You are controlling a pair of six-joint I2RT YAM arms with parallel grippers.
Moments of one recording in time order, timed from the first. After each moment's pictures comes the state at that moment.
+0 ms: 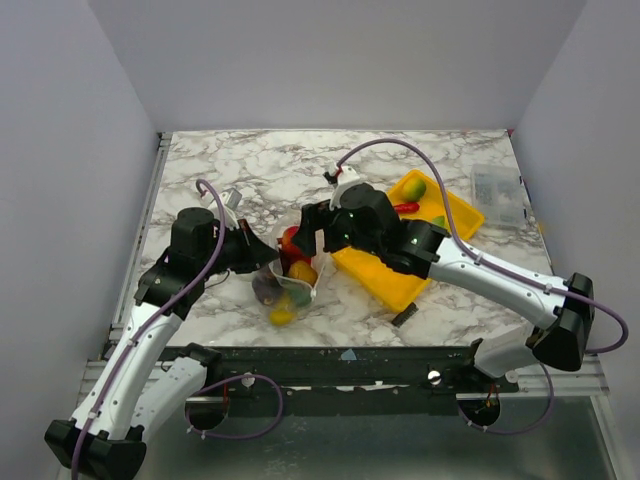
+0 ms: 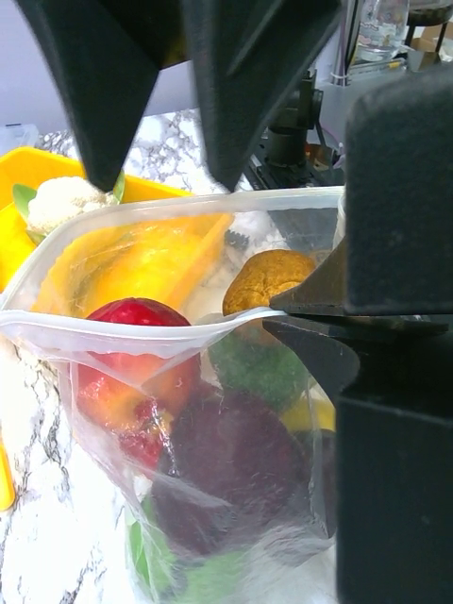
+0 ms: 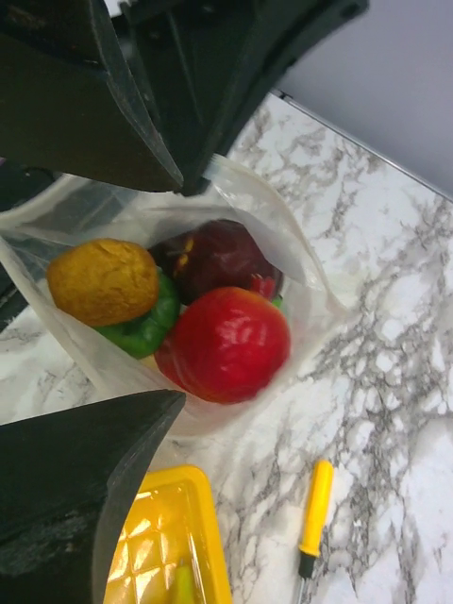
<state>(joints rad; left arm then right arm) -0.33 0.78 0.86 -0.59 0.42 -0.59 1.00 1.45 1.34 -0.34 0.14 0.47</state>
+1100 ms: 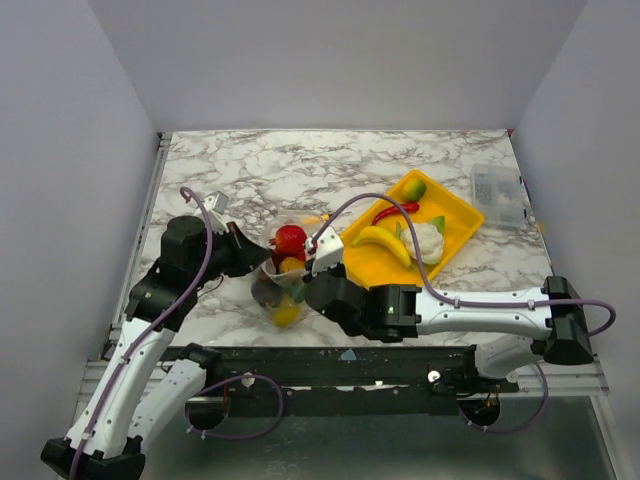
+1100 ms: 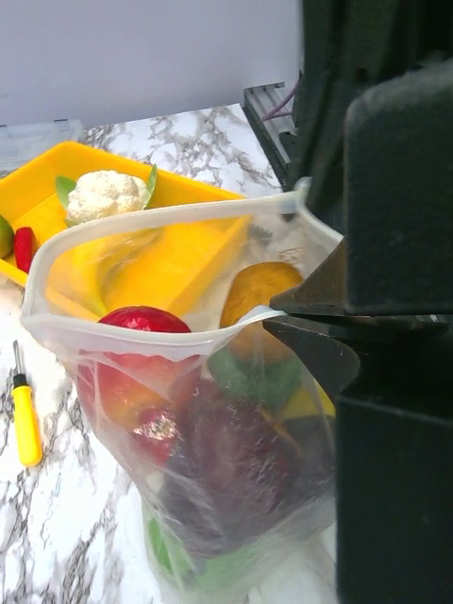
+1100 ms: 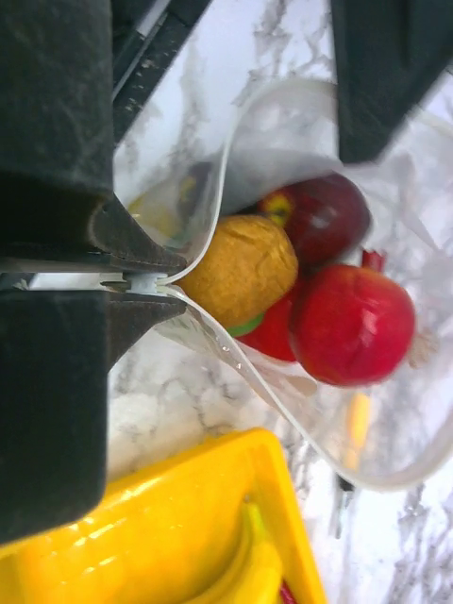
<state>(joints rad) -0.33 0.71 0.86 -0.61 0.34 -0.64 1.46 1.44 1.18 -0.34 0.85 0.53</state>
